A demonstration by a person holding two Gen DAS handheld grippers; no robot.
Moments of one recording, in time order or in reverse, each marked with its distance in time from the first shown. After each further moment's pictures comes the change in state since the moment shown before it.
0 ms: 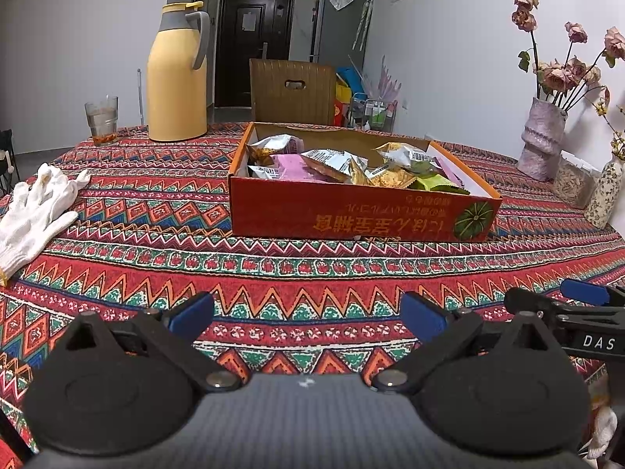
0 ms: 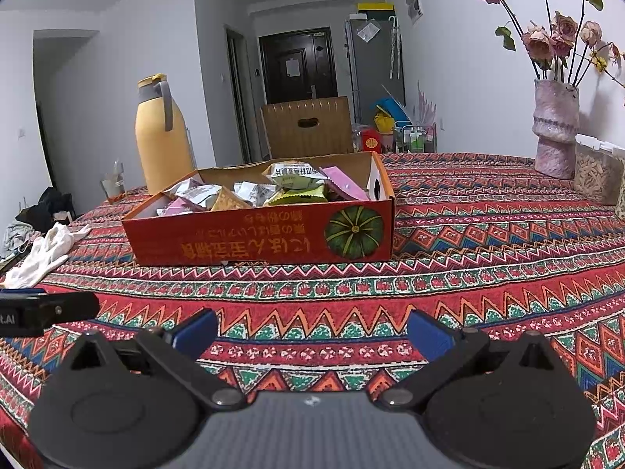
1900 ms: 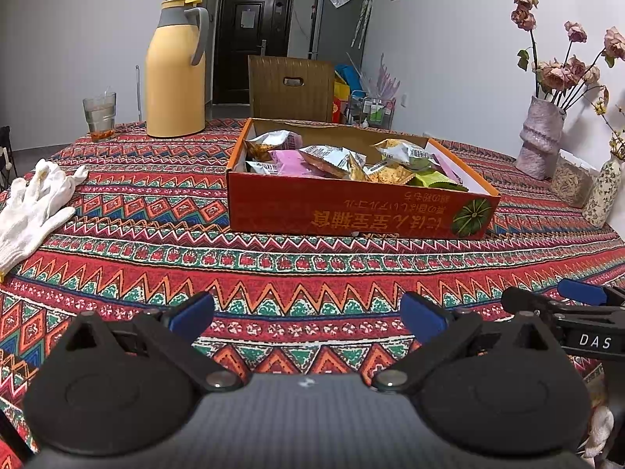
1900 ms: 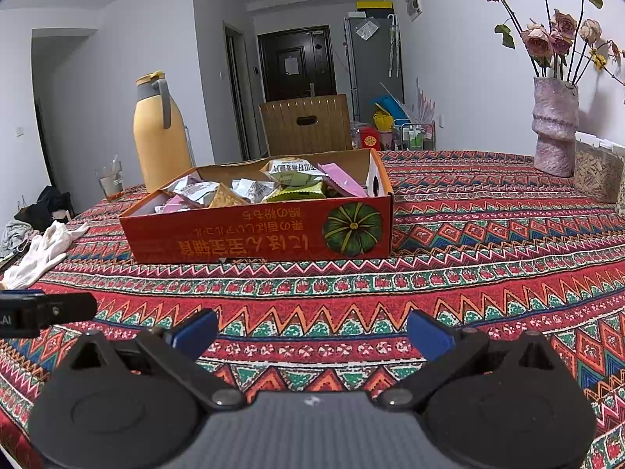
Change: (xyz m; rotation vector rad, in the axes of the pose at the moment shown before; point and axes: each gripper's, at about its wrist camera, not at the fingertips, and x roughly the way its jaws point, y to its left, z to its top) left arm 0.002 -0.001 -0.002 -0.003 0.007 -0.009; right arm 0.000 0.000 0.001 0.000 0.002 0.000
